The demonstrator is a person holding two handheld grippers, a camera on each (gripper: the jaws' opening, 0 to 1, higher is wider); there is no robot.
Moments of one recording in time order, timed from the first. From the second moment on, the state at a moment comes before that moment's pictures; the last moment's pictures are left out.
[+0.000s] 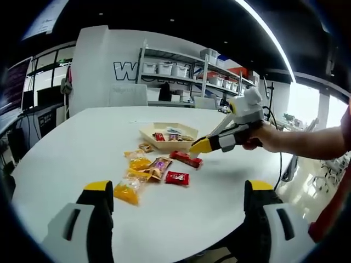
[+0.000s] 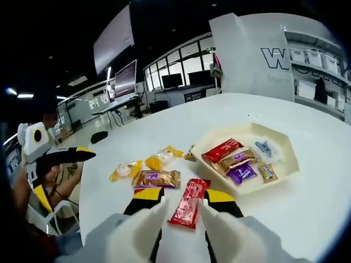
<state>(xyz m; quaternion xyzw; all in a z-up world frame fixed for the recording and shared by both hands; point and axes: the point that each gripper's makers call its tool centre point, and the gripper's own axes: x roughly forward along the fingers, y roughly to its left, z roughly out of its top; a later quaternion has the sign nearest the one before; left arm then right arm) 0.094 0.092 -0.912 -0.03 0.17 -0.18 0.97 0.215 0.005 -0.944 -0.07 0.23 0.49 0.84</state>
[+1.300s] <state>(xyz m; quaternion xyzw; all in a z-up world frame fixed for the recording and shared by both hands) 0.089 0.087 -0.915 -0.03 0.17 -0.19 0.97 0.217 -0.001 -0.924 -0.03 0.22 0.46 0.86</state>
